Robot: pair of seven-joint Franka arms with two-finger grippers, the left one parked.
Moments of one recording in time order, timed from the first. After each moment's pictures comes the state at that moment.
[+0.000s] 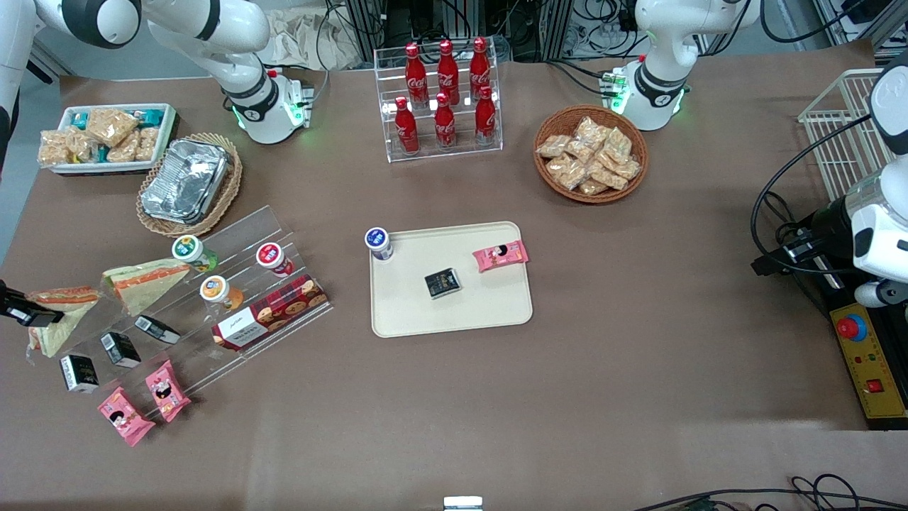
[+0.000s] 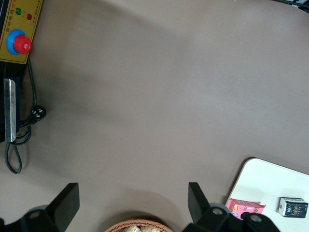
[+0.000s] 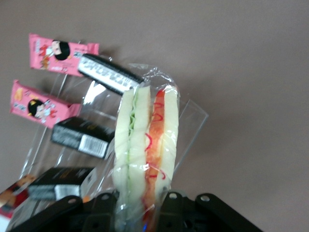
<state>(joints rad) -0.11 0.46 -0.44 -1.55 0.30 1.89 -0.08</state>
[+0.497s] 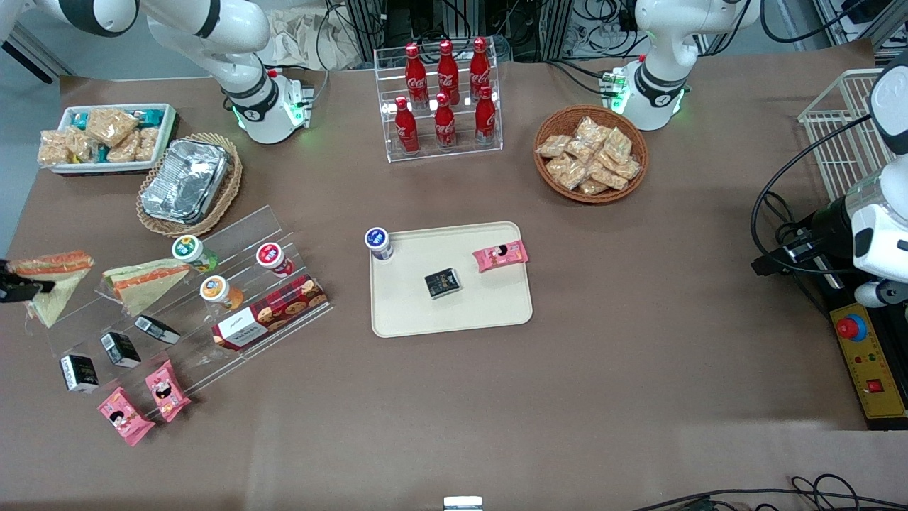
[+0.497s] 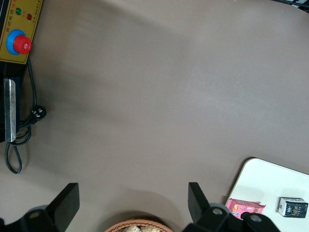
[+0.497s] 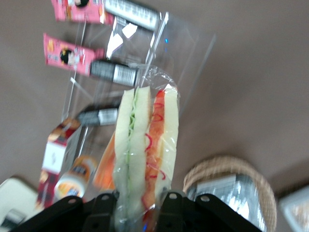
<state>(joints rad) -0.10 0.39 -0.43 -1.39 0.30 1.46 0.16</state>
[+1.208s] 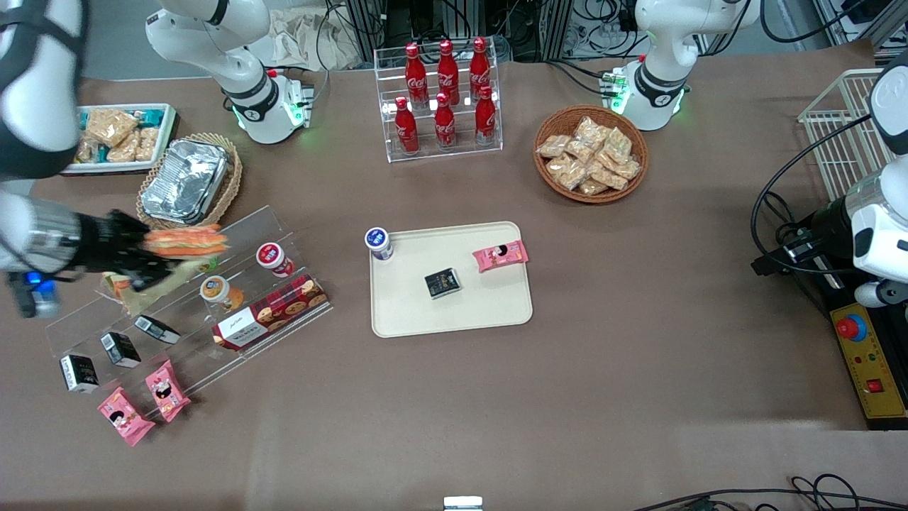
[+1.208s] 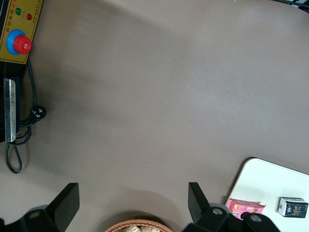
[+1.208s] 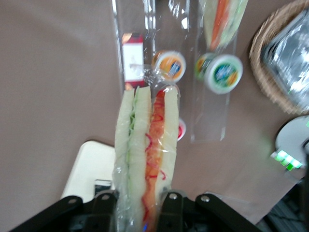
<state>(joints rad) 0.39 0.27 -0.38 -1.36 0.30 1.42 1.14</state>
